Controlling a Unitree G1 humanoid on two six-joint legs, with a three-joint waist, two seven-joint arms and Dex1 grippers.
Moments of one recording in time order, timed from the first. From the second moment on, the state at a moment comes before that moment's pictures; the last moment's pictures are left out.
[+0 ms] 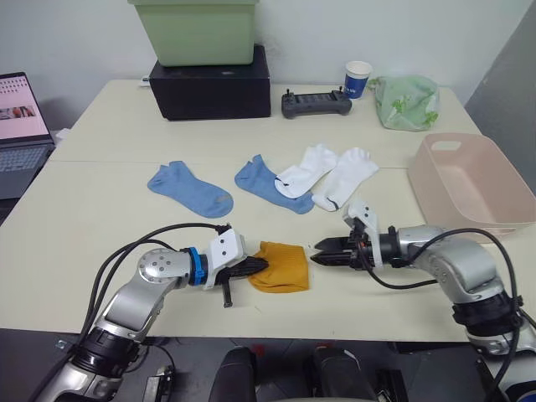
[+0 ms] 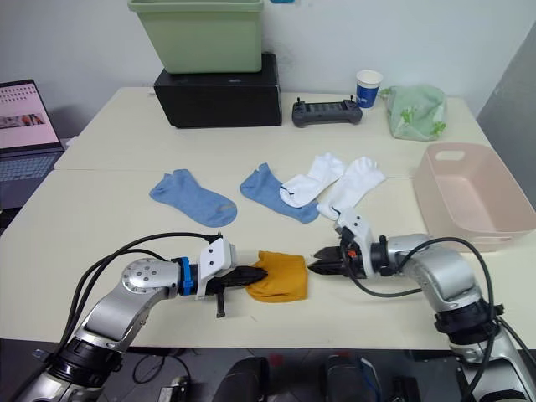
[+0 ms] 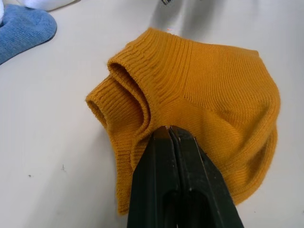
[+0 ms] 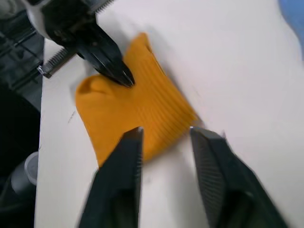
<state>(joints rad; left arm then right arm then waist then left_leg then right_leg) -0.22 0.68 -0.22 -0.13 -0.22 0.24 -1.03 -0.45 -0.61 0.18 -0.24 0.51 1.04 0.94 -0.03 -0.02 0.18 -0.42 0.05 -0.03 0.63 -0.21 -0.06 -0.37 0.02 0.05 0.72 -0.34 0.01</state>
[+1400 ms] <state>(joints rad) -0.20 0.71 -0.05 -0.29 -0.45 0.48 -1.05 -0.55 -0.26 -0.02 -0.08 0.69 1.40 0.65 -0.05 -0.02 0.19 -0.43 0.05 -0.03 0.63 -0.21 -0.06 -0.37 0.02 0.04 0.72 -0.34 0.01</state>
